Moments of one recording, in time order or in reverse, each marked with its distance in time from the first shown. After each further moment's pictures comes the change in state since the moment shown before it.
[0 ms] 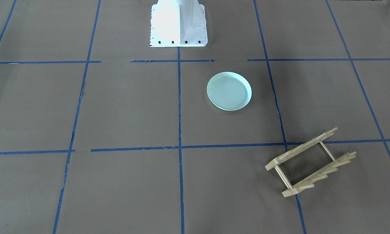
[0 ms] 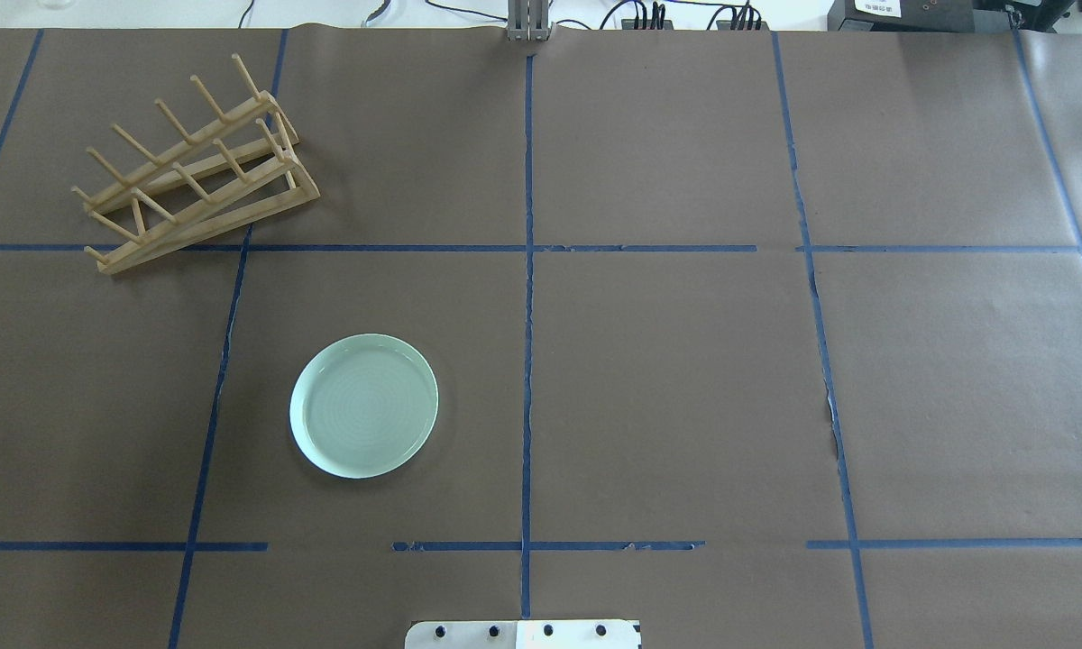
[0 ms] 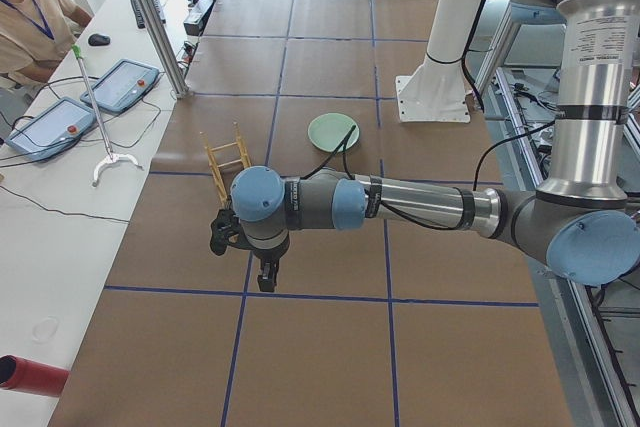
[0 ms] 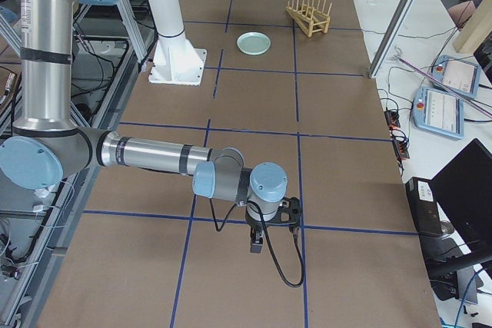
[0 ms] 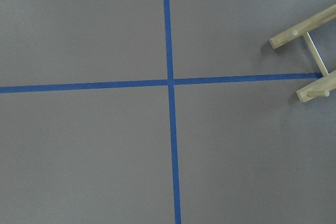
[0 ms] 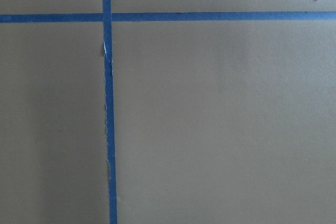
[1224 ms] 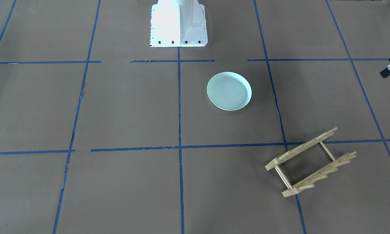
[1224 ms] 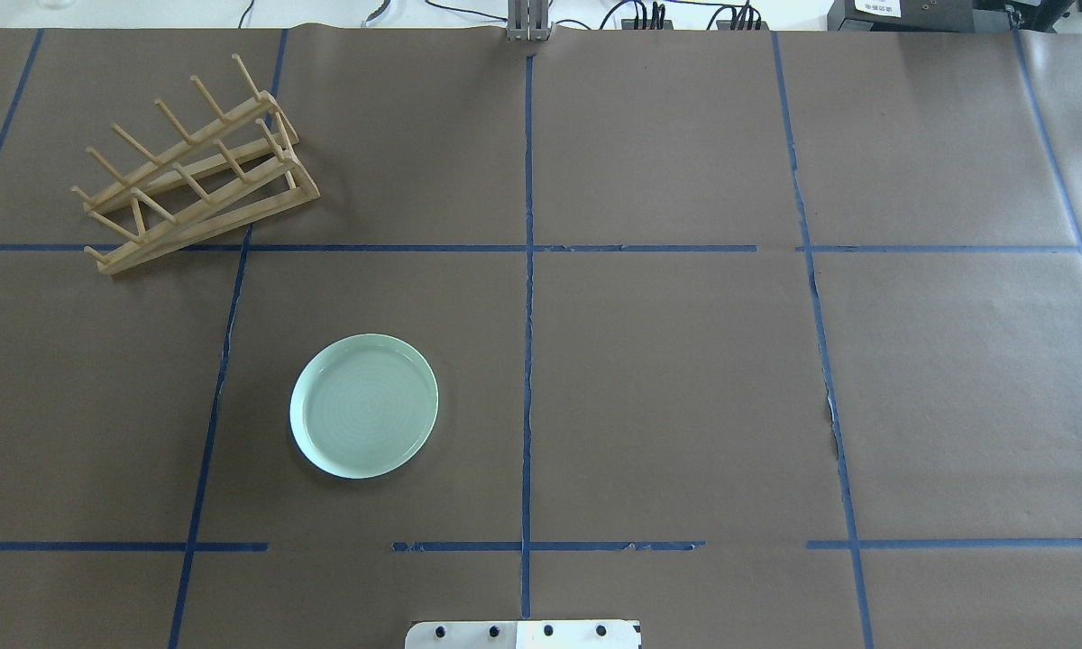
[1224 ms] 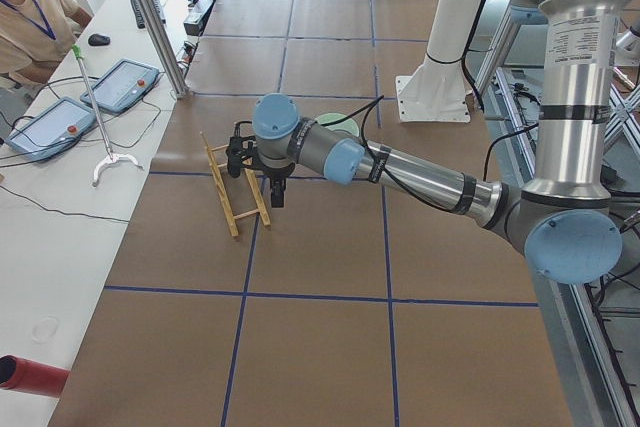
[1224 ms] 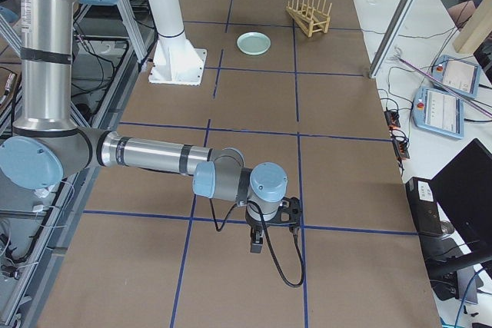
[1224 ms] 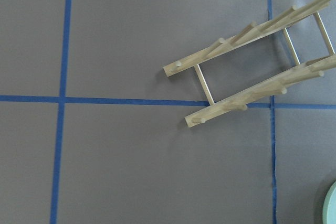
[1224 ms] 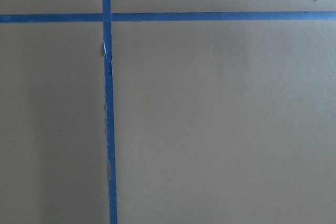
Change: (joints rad) left arm 0.266 -0.017 -0.217 -0.264 -0.070 -0.699; right arm 0.000 0.000 0.000 0.001 0.000 0.001
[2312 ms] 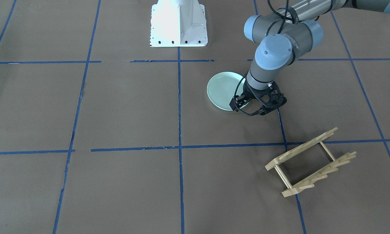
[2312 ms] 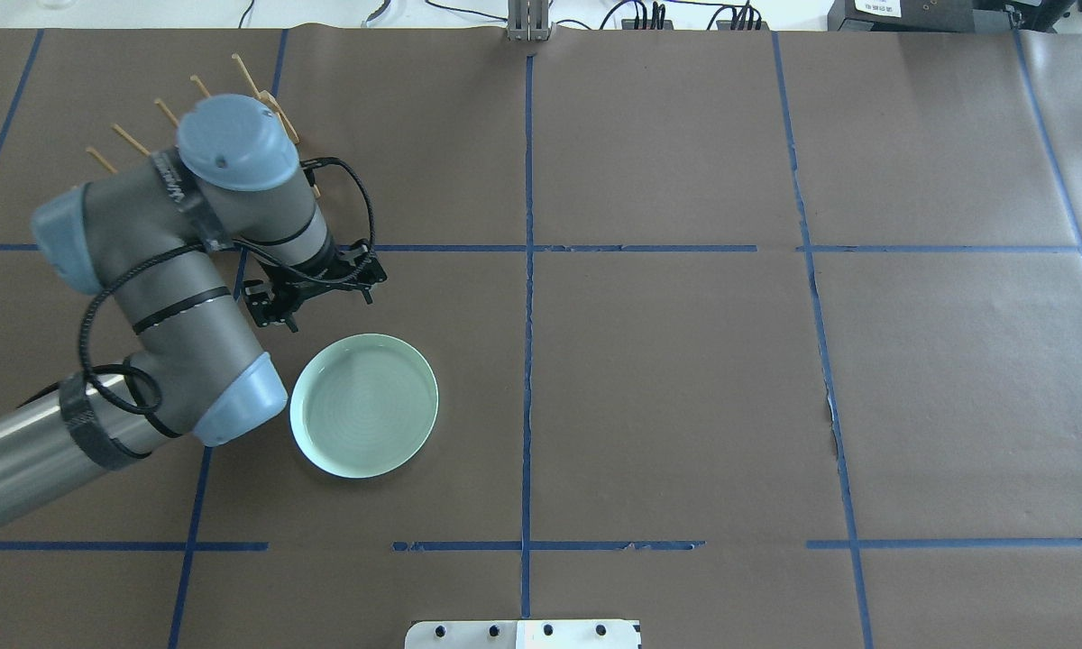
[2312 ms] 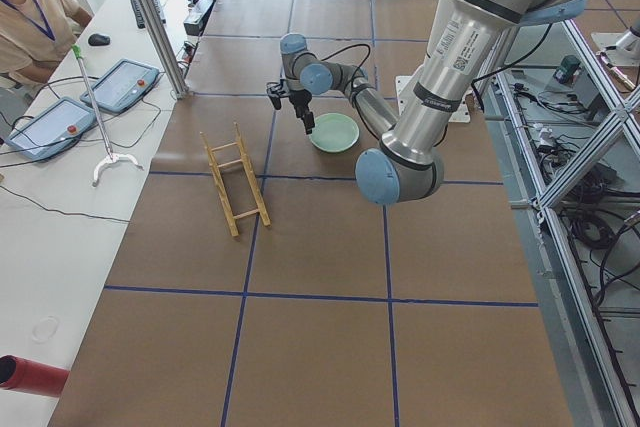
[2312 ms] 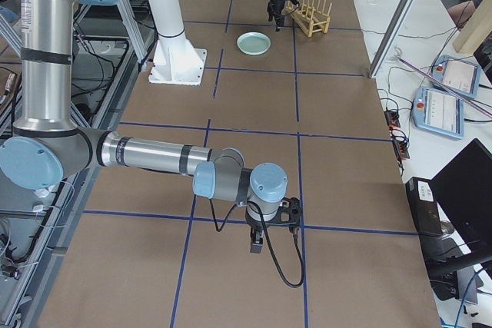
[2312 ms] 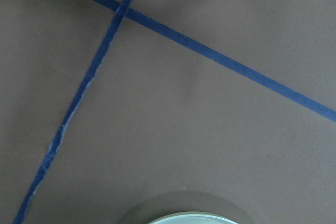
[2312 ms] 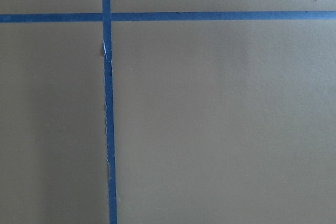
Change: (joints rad) left arm 0.699 -0.571 0.258 0.229 0.467 -0.866; right arm 0.000 0.000 0.000 -0.001 0.000 0.000
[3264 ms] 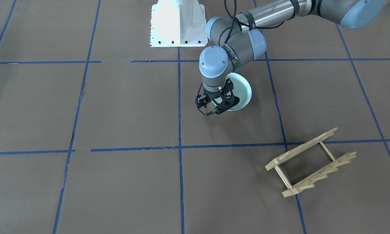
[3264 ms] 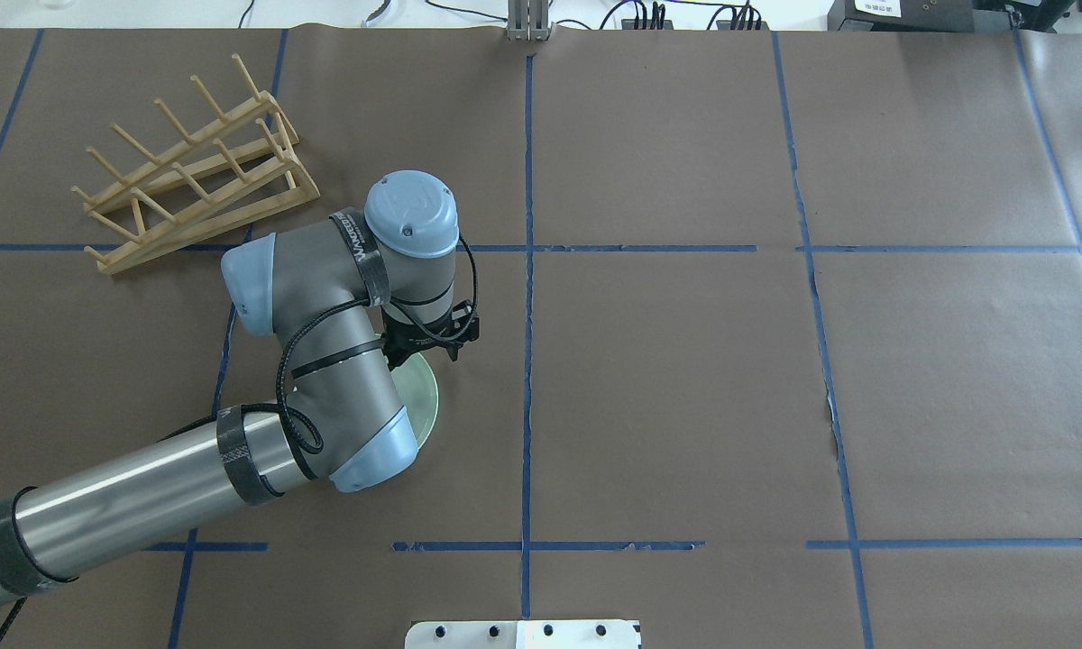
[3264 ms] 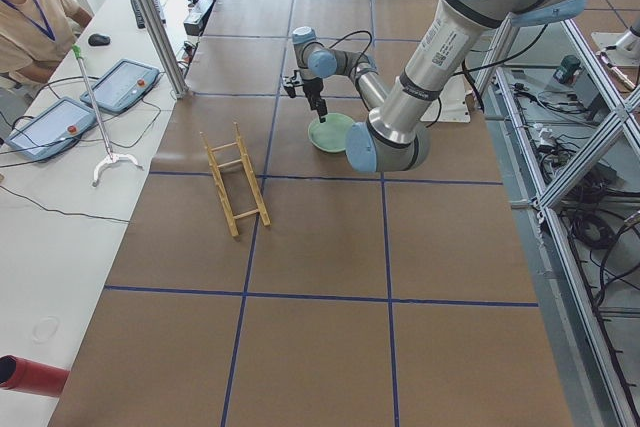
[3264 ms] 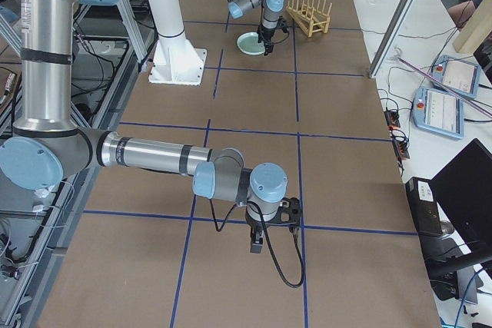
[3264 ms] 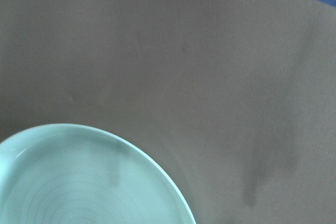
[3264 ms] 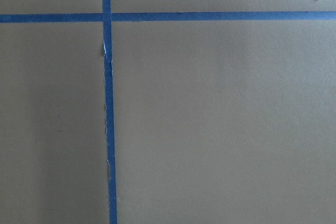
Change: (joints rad) left arm 0.139 -0.172 0.166 0.056 0.028 -0.093; right arm 0.000 0.000 0.000 0.000 0.000 0.000
